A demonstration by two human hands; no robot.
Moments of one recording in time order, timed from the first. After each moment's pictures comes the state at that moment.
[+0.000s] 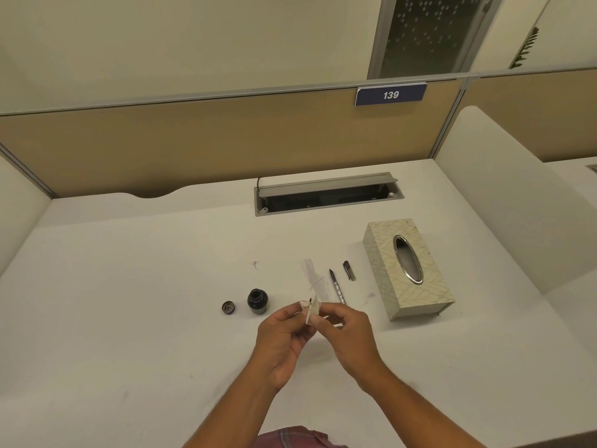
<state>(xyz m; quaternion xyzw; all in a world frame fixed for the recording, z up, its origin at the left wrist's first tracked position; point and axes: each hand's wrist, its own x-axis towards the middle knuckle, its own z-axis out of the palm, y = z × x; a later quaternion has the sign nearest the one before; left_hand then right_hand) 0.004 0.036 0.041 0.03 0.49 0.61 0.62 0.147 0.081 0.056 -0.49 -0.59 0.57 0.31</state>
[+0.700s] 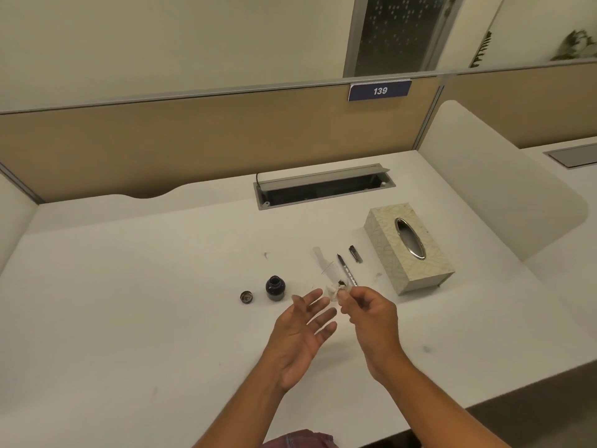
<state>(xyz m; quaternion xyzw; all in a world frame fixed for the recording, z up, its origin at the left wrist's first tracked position) -0.028 -0.011 0.045 0.06 0.40 0.59 0.70 0.114 0.025 0.091 -0.58 -0.45 0.52 0.43</state>
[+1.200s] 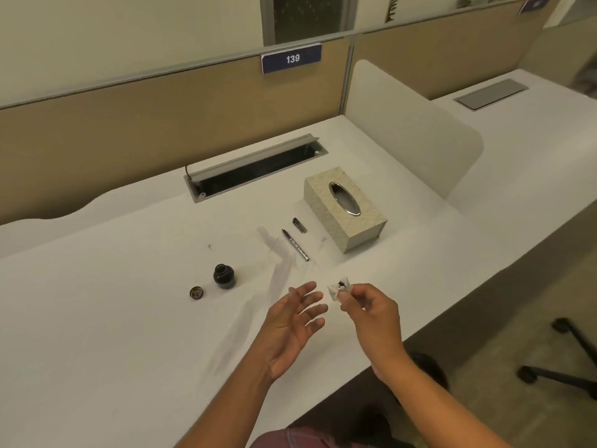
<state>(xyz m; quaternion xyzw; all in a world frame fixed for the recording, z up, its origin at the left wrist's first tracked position) 0.024 -0.026 0.030 0.18 0.38 0.46 0.78 0.197 -0.039 0.079 -0.65 -0.42 0.45 0.45</state>
